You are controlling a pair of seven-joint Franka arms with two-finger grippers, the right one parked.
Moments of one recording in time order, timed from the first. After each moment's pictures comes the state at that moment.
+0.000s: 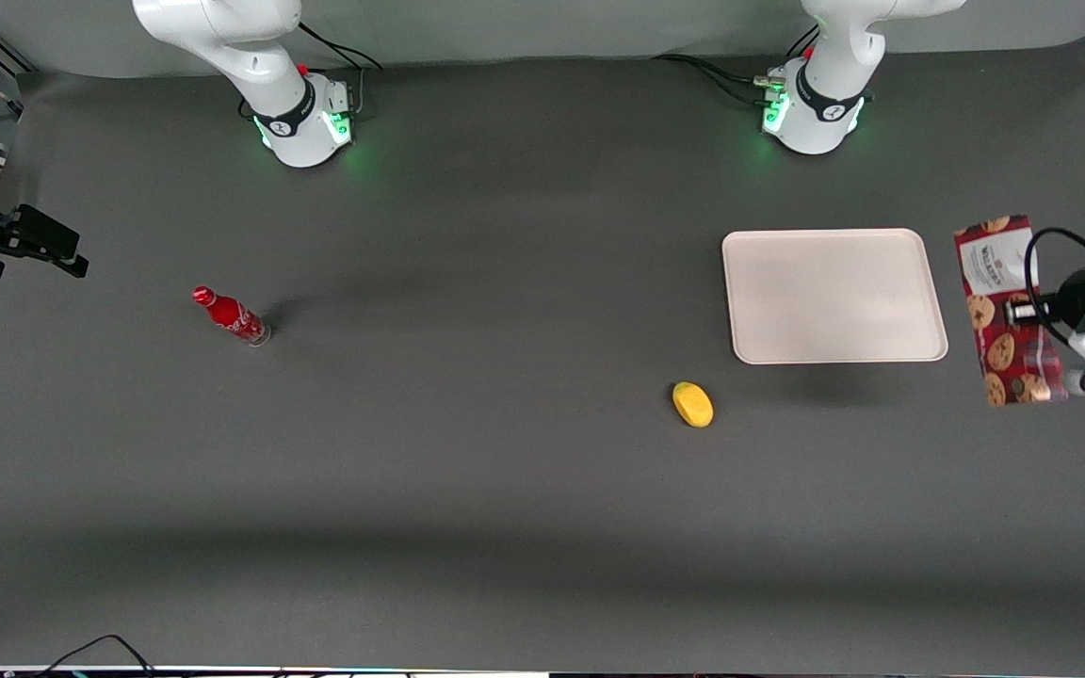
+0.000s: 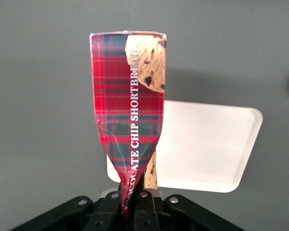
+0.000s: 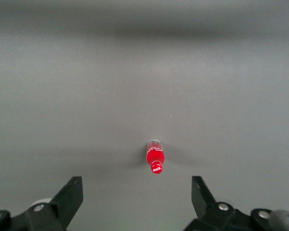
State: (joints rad) arm 0.00 0.20 0.10 -1.65 0.04 1.57 0.00
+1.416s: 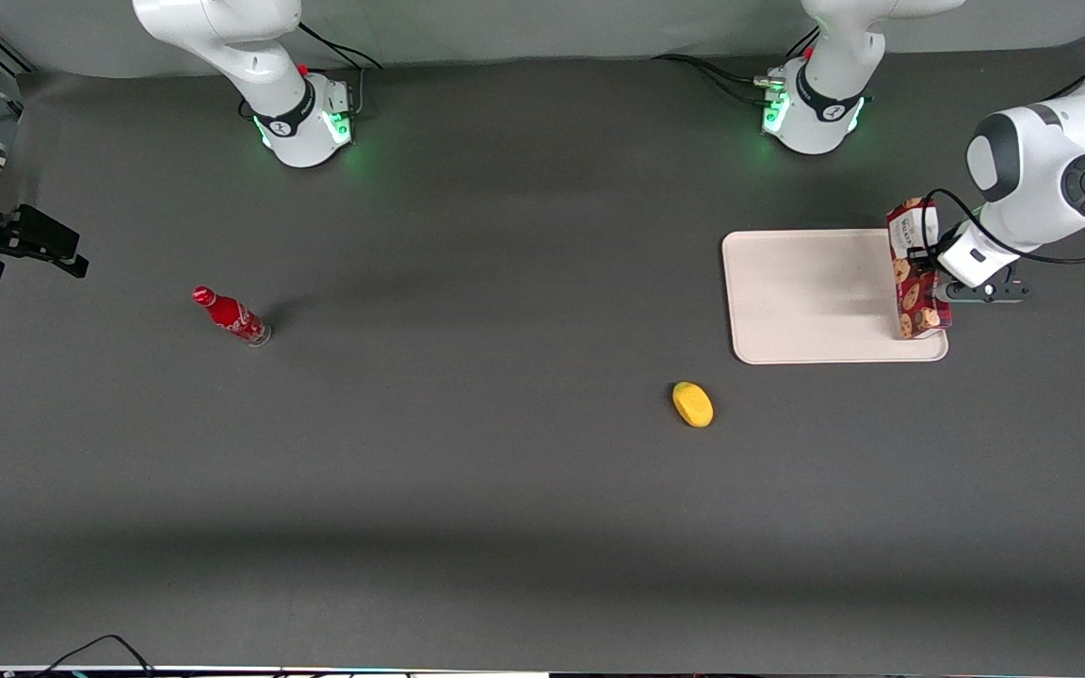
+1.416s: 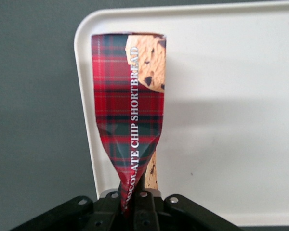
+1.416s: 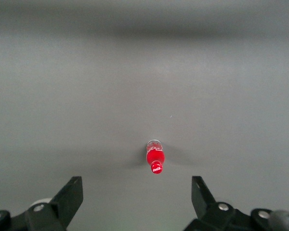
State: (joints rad) arm 0.03 -0.02 0.24 -2.61 0.09 2.44 0.21
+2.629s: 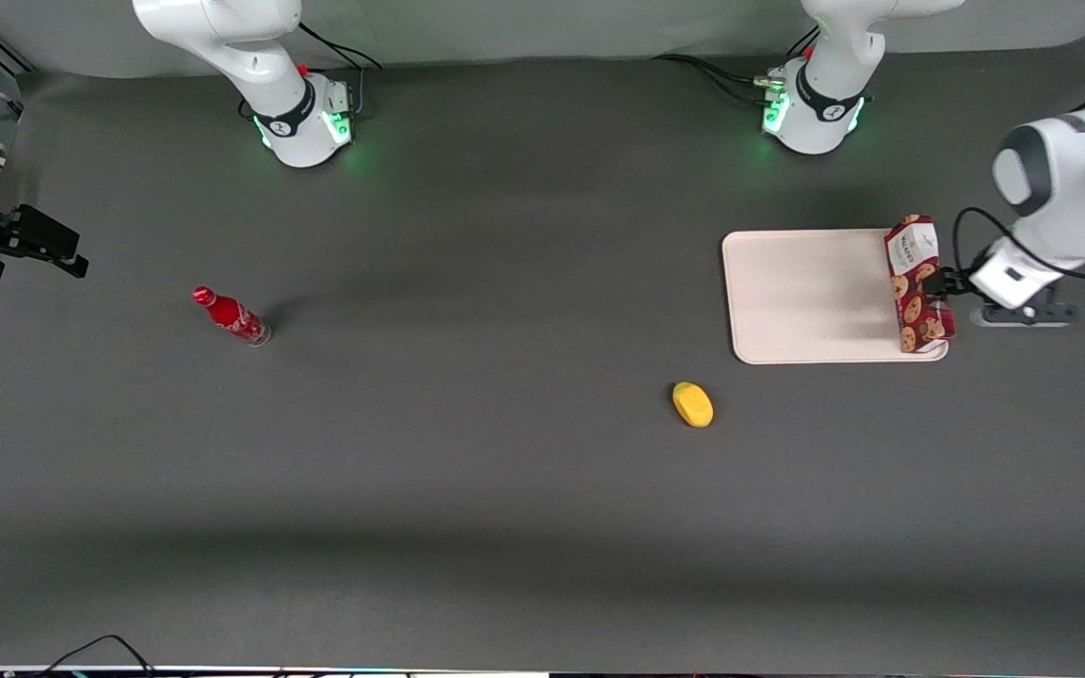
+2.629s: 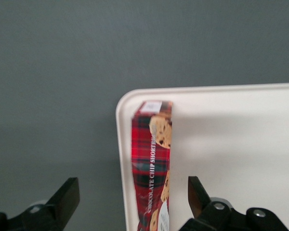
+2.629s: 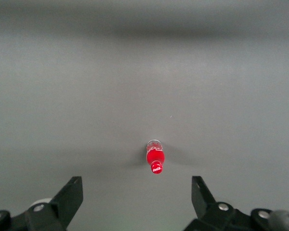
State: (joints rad) arm 0.02 0.01 0.24 -2.42 0.10 2.37 0.22
